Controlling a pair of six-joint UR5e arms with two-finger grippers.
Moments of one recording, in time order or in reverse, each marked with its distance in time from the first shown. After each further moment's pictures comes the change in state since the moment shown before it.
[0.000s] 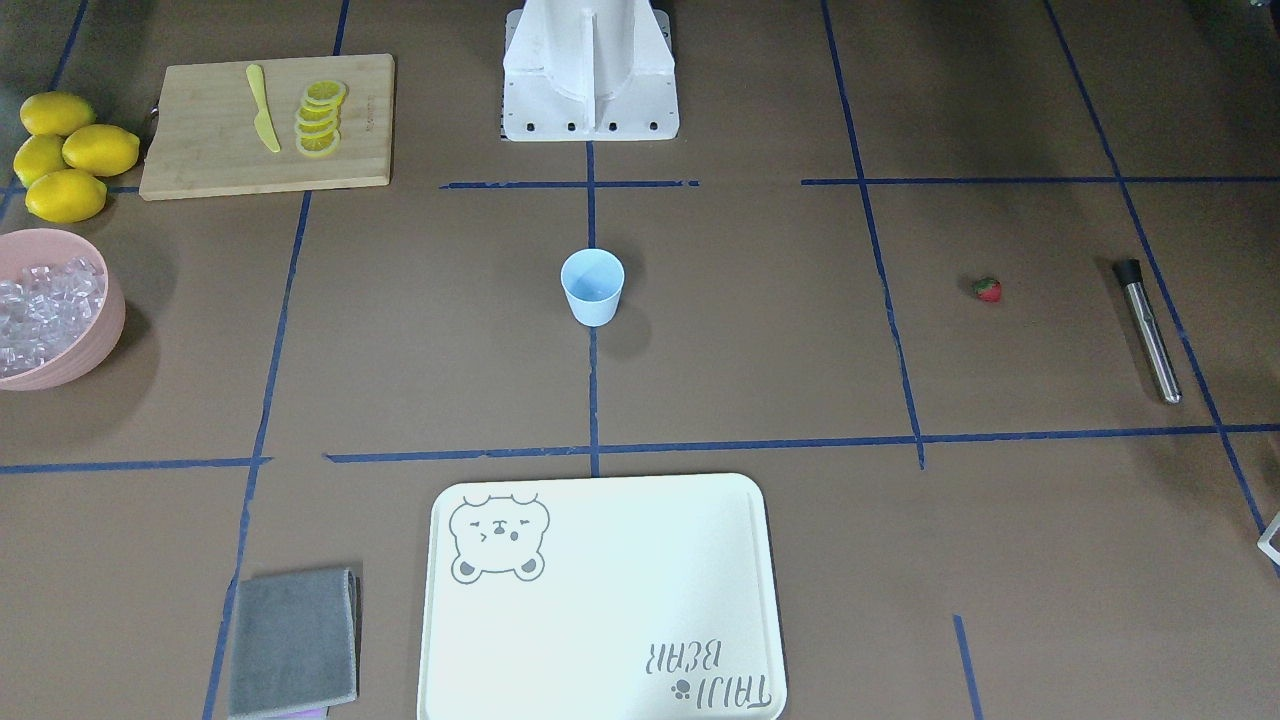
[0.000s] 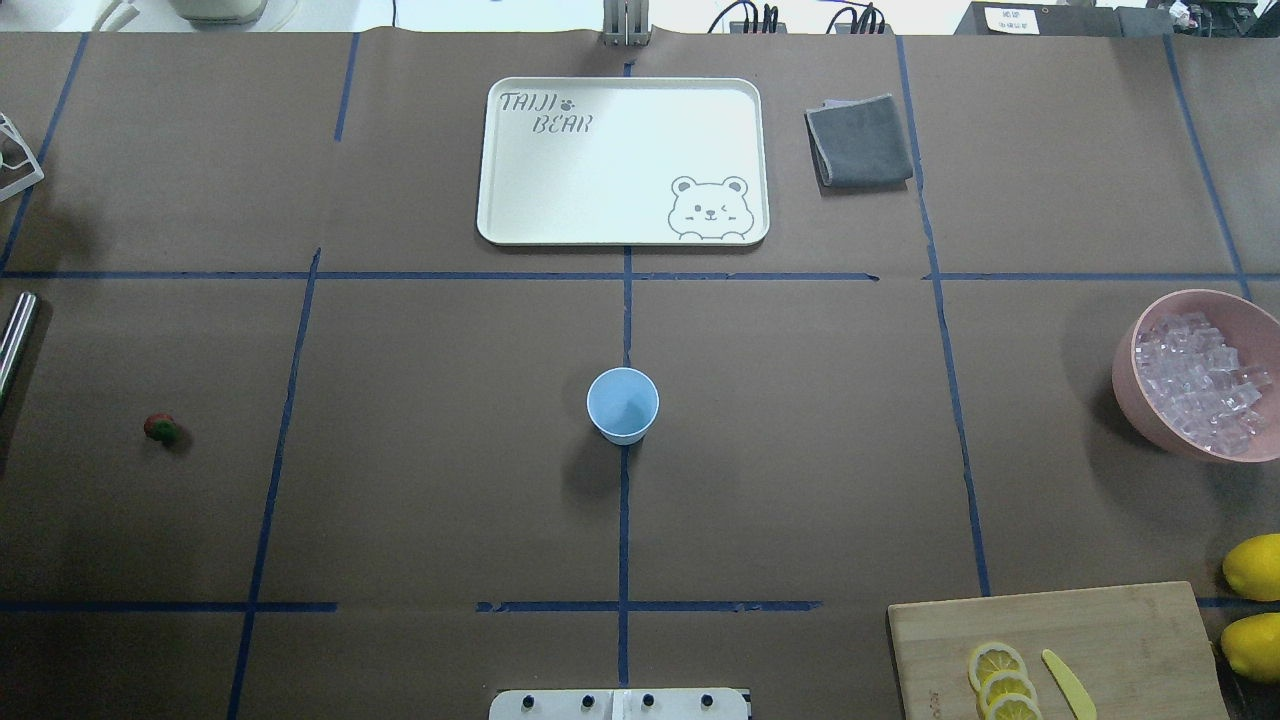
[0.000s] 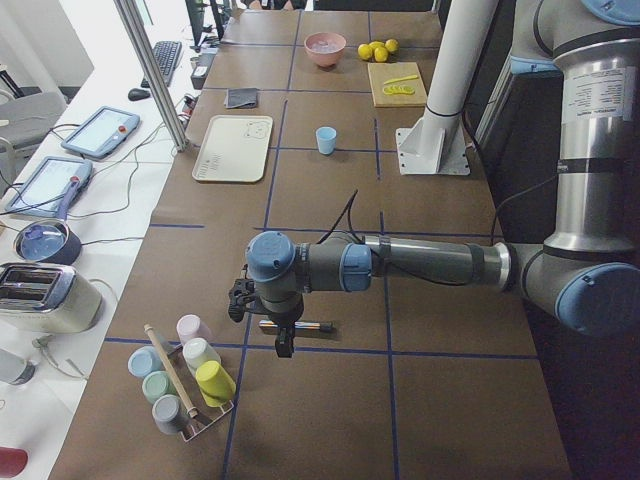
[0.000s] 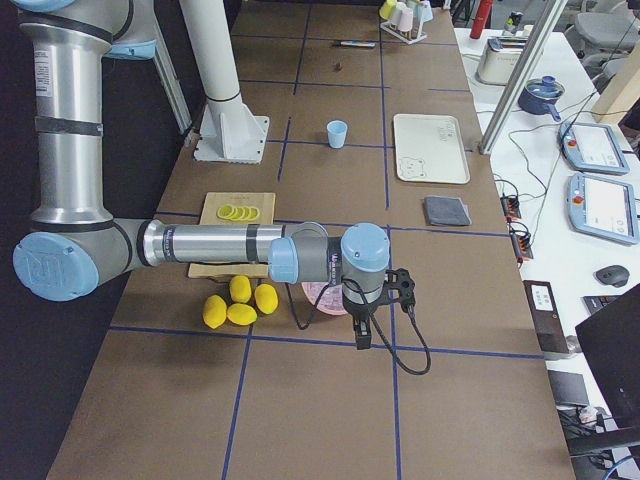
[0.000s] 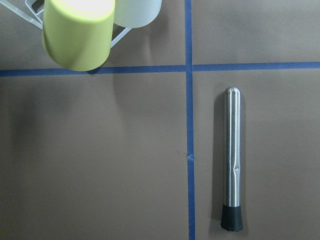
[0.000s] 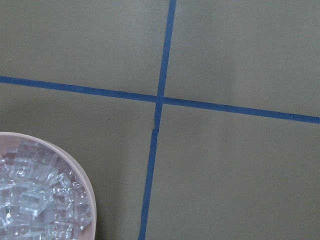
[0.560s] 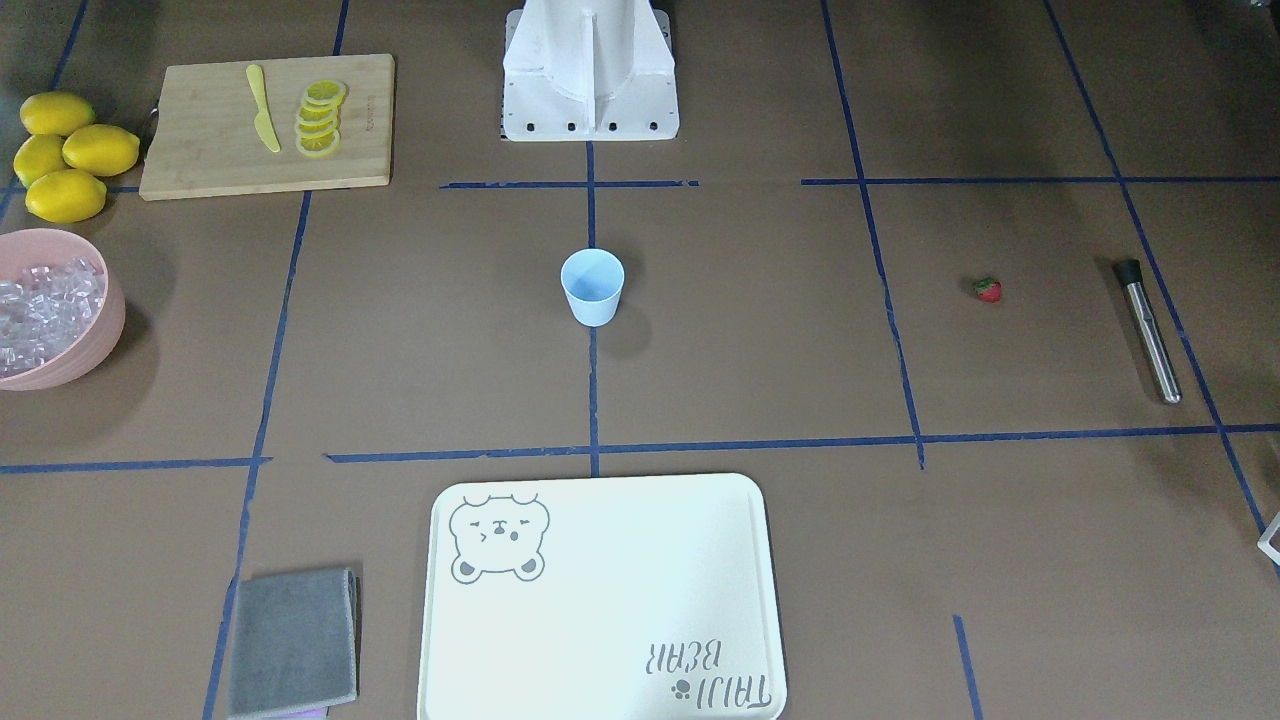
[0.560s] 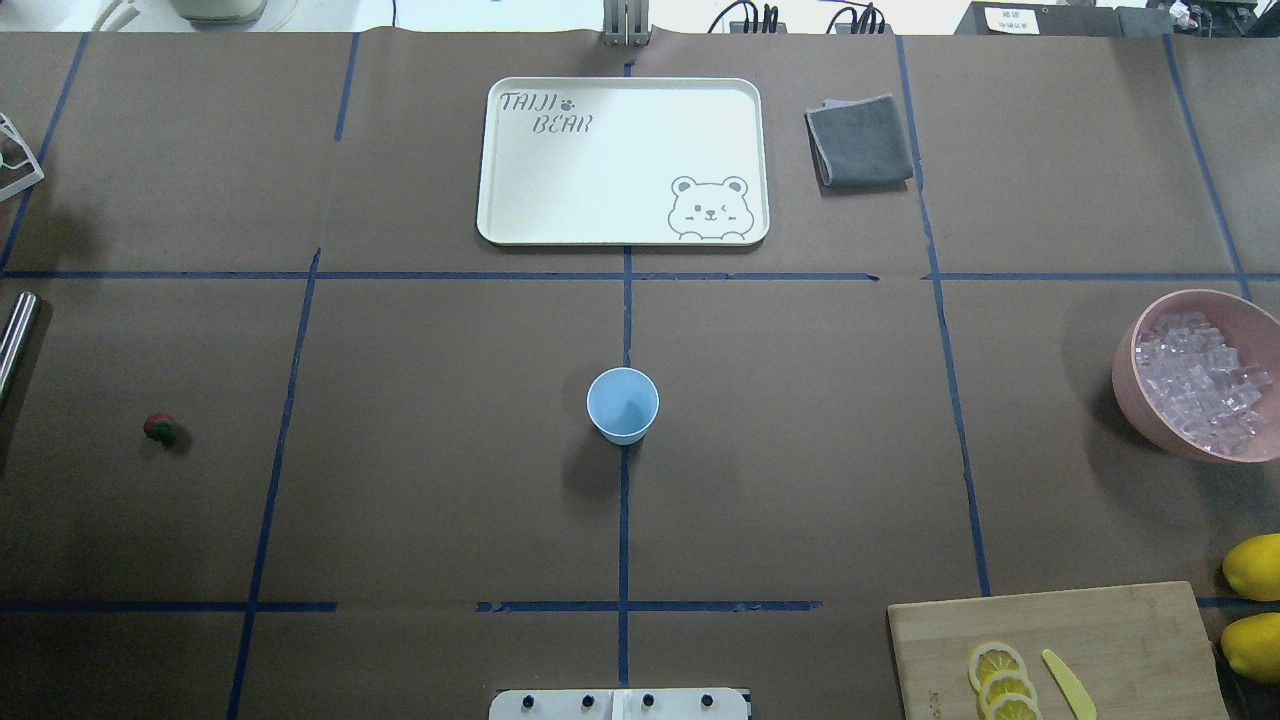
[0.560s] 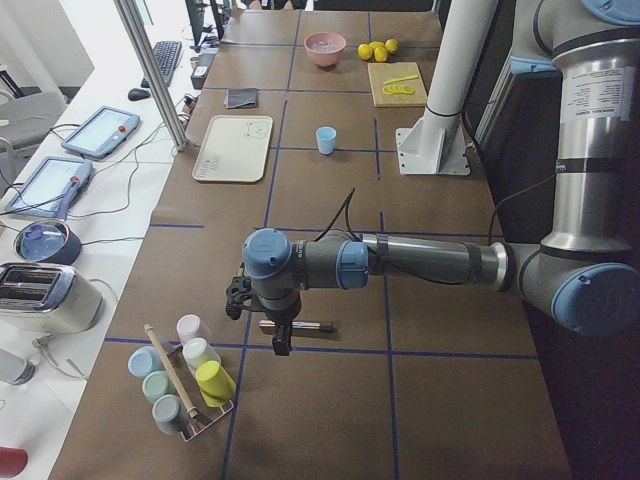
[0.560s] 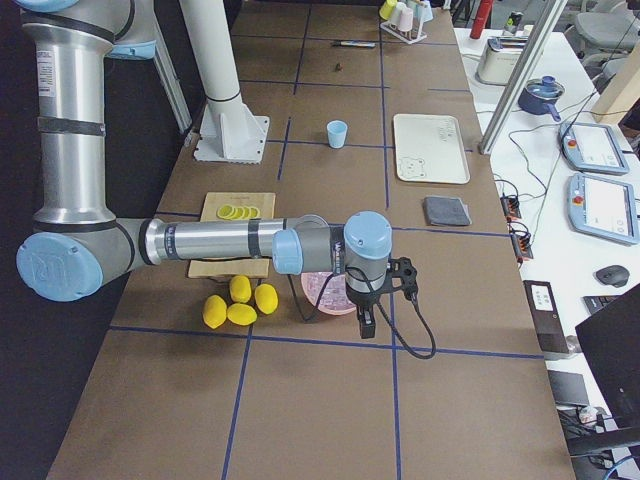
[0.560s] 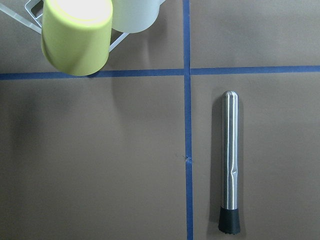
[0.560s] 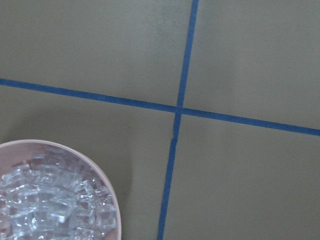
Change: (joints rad) left arm 0.001 -0.013 0.002 0.011 0.001 -0.003; right arm -0.043 0.006 0.058 0.000 0.003 0.039
